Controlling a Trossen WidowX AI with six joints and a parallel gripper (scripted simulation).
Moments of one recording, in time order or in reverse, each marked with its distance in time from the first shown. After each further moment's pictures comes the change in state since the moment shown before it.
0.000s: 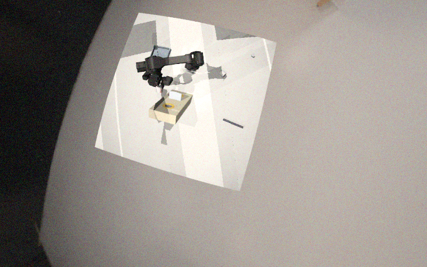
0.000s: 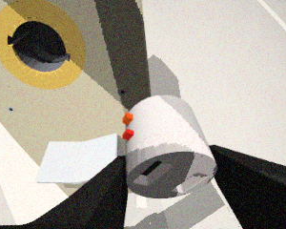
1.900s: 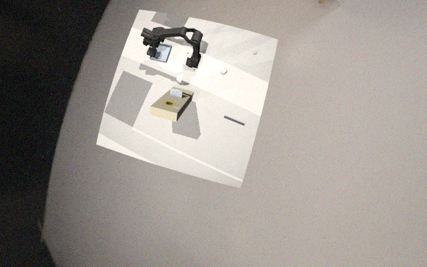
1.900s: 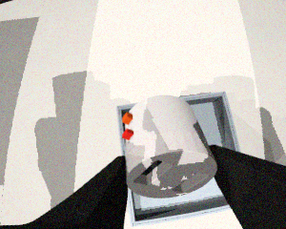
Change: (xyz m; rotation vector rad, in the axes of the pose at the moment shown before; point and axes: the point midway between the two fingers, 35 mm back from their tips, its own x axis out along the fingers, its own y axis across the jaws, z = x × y) arm -0.051 -0.183 -0.285 1.374 -0.023 -0.805
